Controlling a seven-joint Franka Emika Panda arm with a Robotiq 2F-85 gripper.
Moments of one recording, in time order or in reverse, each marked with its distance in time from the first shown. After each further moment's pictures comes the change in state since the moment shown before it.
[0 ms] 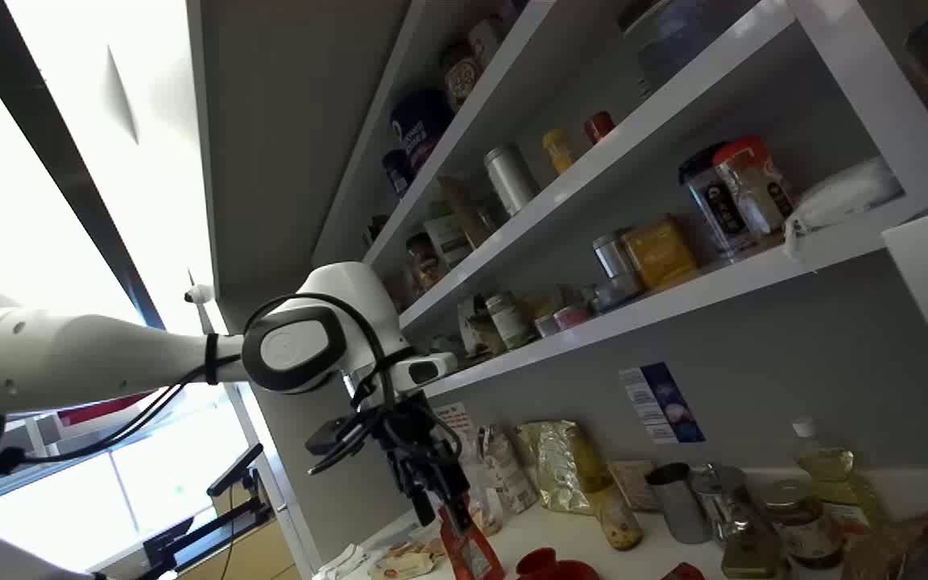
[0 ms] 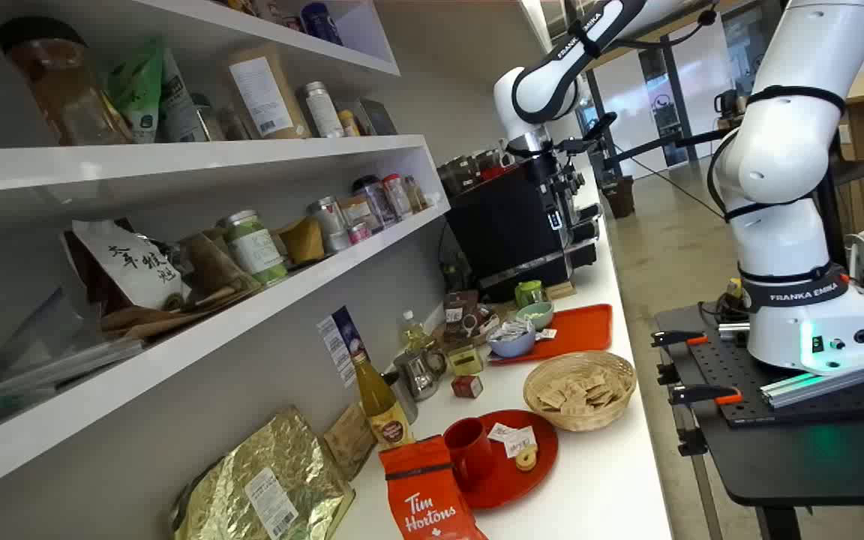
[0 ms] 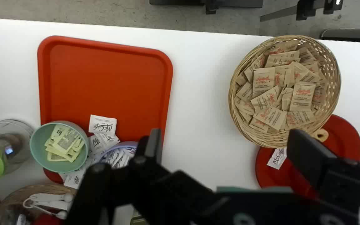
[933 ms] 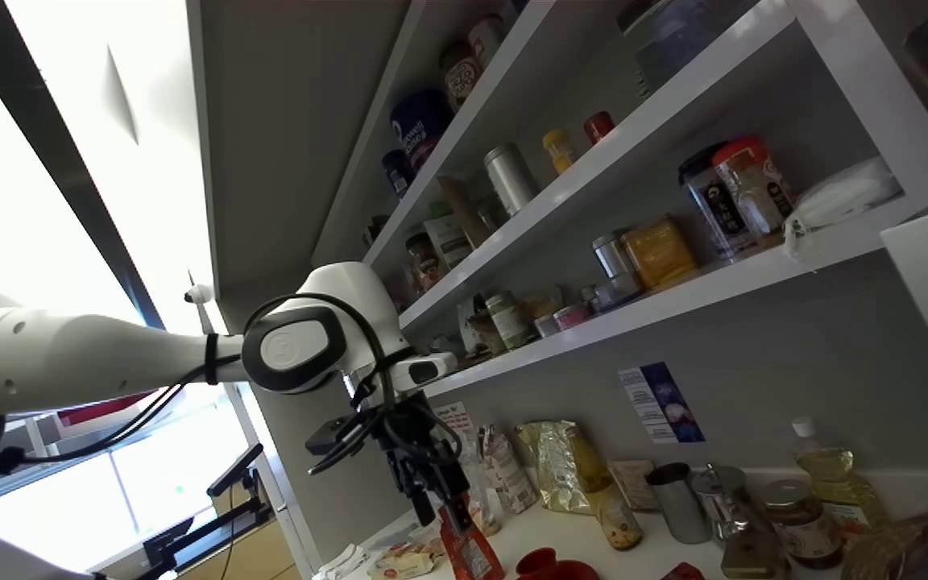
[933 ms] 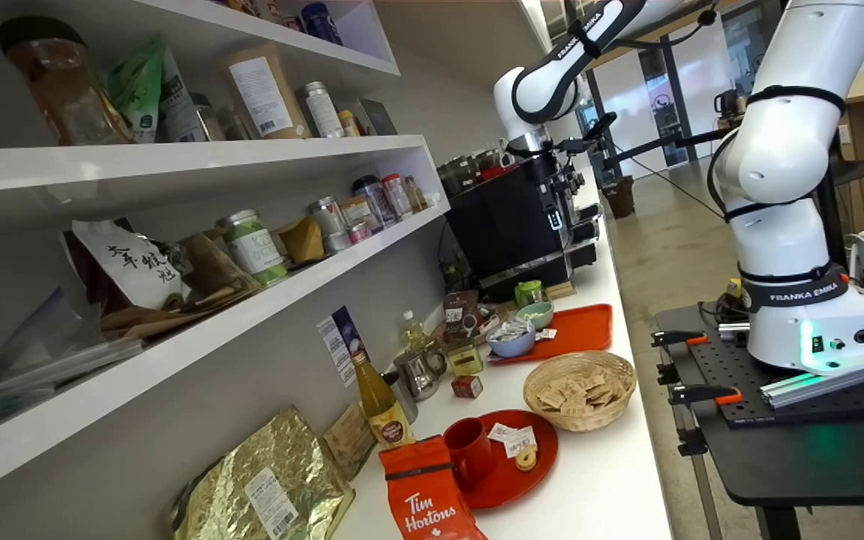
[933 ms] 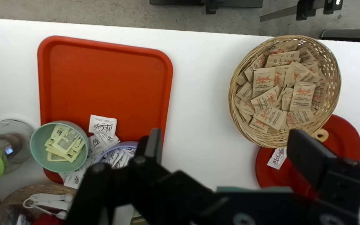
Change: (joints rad) arm 0.000 0.000 0.000 0.000 0.000 0.000 0.000
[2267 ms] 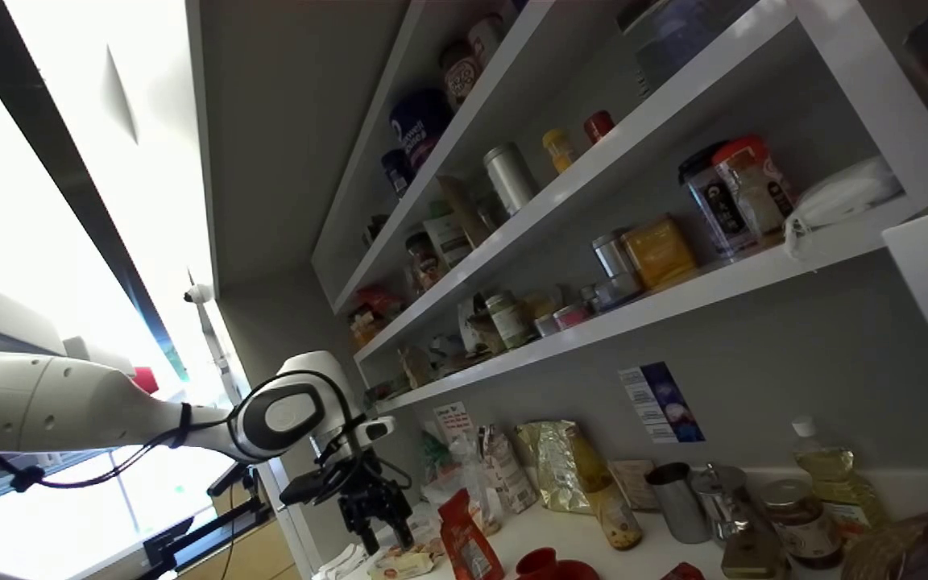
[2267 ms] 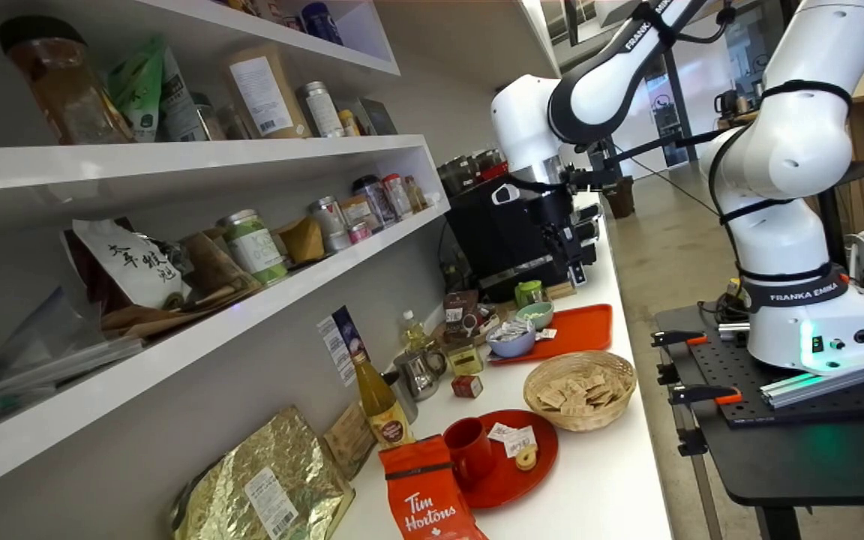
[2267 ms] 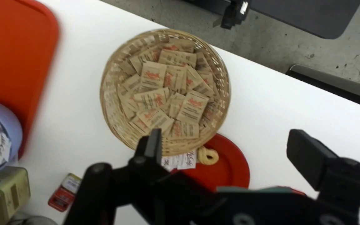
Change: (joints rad) arm 0.287 -0.115 0.349 -0.257 0.177 0.159 0.201
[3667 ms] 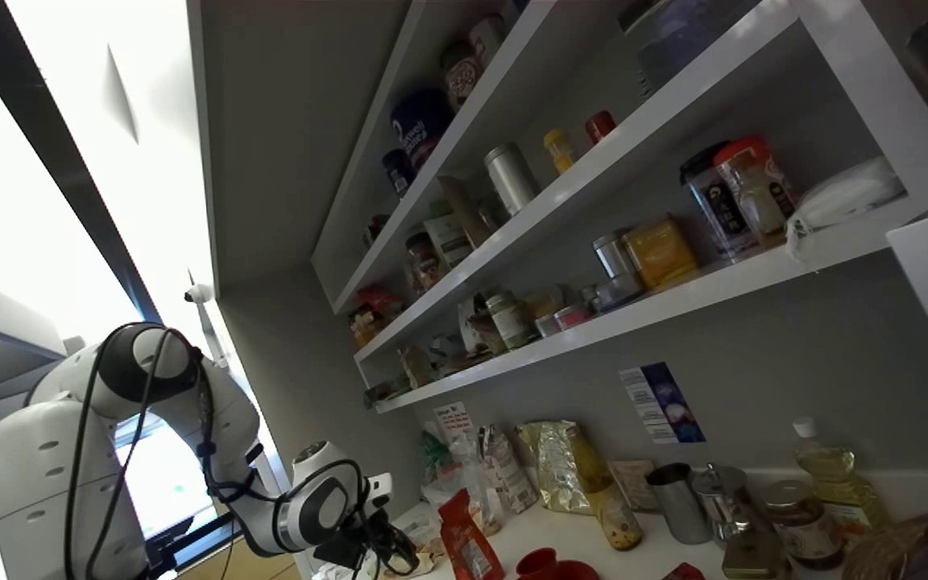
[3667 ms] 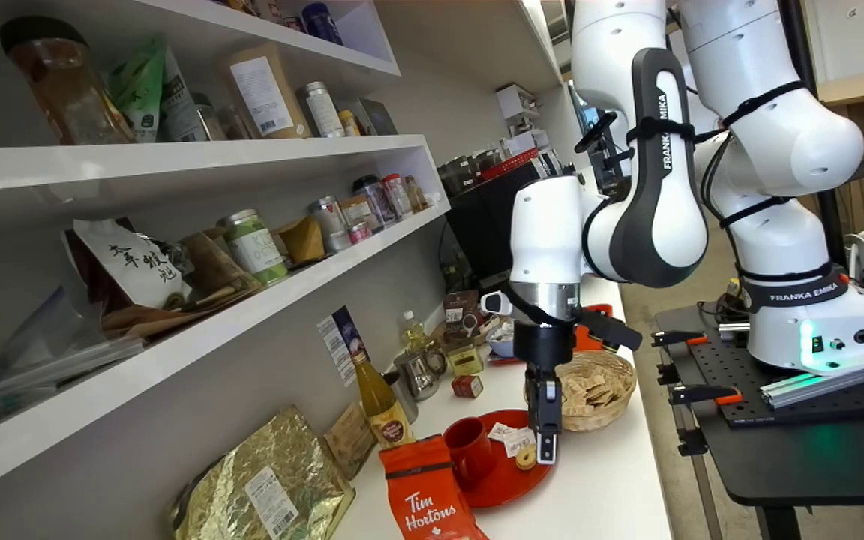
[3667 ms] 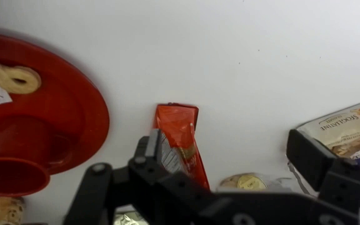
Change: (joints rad) arm 0.190 0.725 0.322 0.103 0.139 1.043 0.447
